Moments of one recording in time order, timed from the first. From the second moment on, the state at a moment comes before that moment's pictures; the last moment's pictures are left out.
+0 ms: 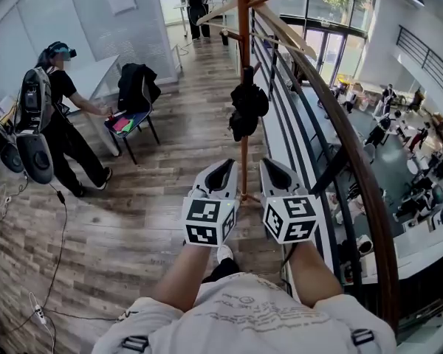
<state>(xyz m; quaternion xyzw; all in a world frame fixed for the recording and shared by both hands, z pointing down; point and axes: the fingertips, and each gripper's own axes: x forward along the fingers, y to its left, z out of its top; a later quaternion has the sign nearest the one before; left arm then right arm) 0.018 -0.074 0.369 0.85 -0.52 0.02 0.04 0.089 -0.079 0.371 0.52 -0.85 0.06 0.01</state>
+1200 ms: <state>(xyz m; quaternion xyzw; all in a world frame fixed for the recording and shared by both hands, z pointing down) -0.017 -0.287 0.346 0.88 -0.48 0.01 0.04 0.065 -0.310 0.332 0.57 -0.82 0.01 0.01</state>
